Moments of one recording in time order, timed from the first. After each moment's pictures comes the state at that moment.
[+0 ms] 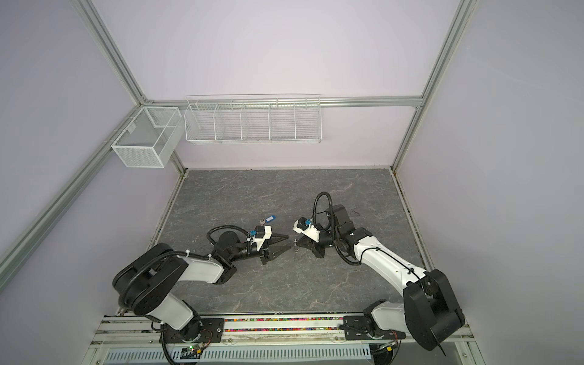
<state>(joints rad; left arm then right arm) -0.71 1.53 0.41 1.18 0.74 0.01 0.50 1.30 0.80 -0.33 -0.75 -0.55</state>
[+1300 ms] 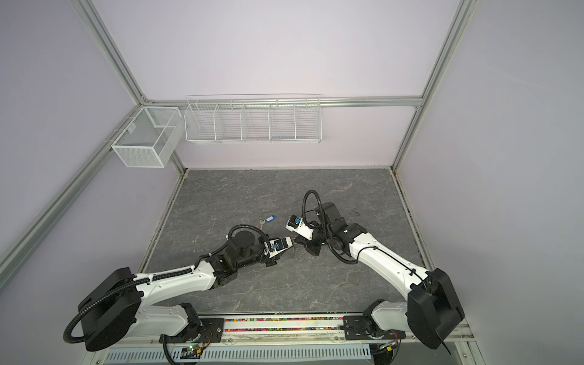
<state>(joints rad) -0.94 1.31 0.55 0.46 0.17 0.52 0.61 1.31 0.90 -0.44 -0.48 -0.50</state>
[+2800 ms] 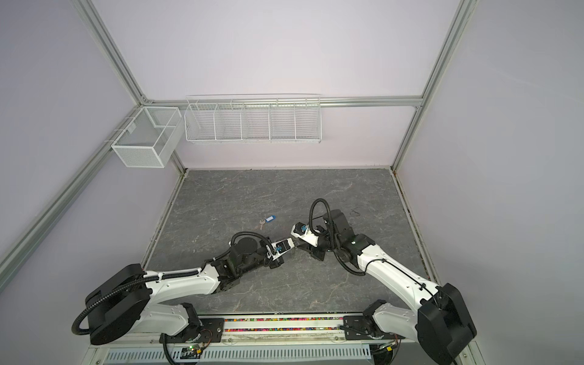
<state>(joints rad) -0.99 1.35 0.49 0.61 0.07 0.46 0.56 1.16 0.72 -0.29 -0.51 -0.55</state>
